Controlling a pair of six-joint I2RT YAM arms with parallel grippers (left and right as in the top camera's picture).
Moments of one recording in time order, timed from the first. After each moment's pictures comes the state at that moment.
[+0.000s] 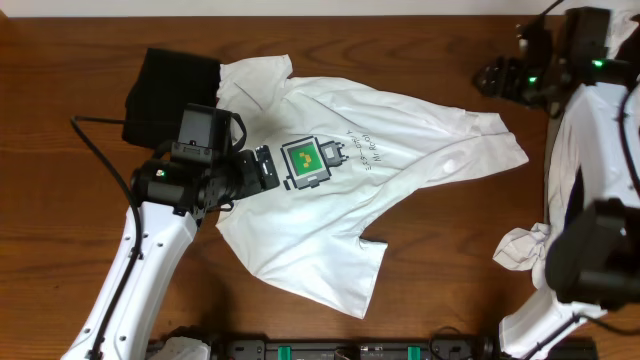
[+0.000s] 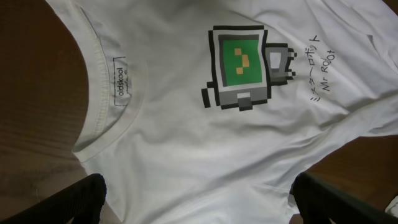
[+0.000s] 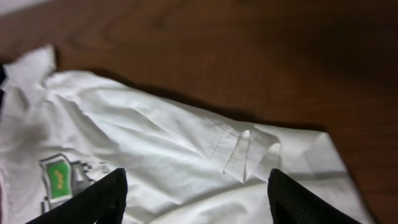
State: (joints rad) left arm -0.22 1.29 1.12 -0.95 0.13 -0.51; right arm -0.15 1.92 1.64 -0.79 -0.42 0.07
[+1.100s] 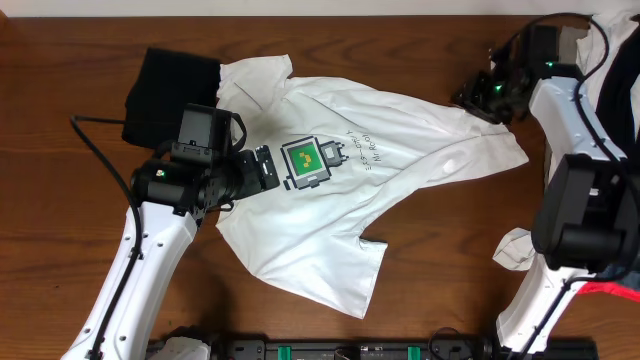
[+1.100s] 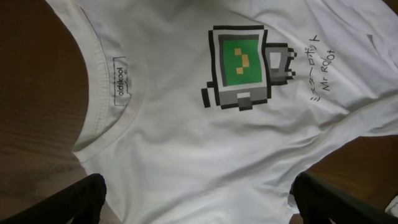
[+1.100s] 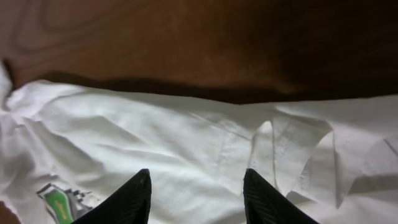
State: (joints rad) left arm -0.22 1.29 1.12 -0.95 0.13 -0.51; right arm -0.10 2.10 1.63 -0.74 -0.40 0.34
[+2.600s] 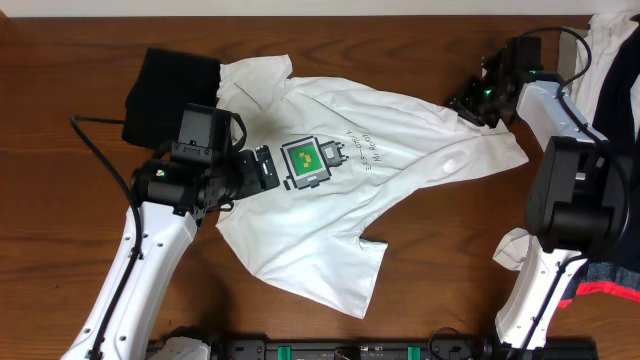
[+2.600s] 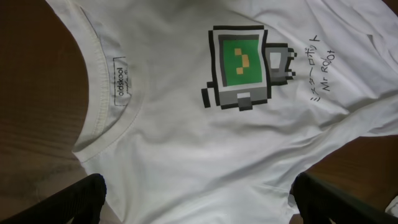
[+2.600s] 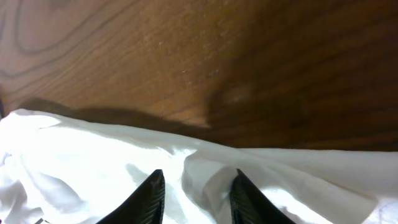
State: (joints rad) left arm -0.22 1.29 1.12 -0.95 0.13 -0.51; right arm -0.10 2.21 1.63 -0.60 -0.44 0.43
